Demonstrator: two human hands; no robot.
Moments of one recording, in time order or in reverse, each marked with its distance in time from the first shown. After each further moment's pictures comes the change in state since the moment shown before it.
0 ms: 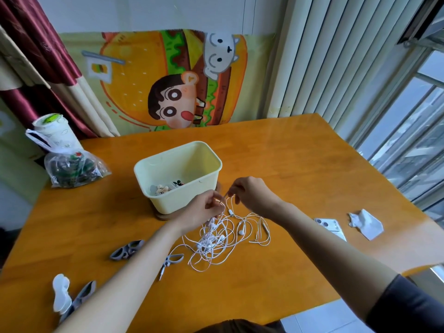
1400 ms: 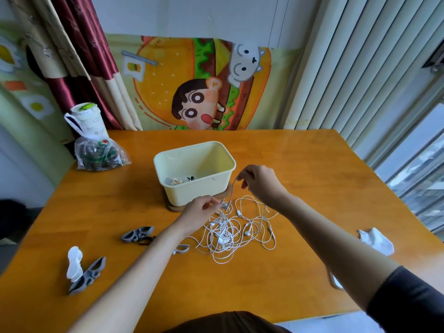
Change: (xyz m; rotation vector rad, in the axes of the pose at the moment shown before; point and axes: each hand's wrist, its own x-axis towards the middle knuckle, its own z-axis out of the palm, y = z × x) left_hand -0.030 -0.026 0.000 0.146 0.253 -0.057; right_hand 0.006 -0.012 -0.003 0.013 0.147 -0.119
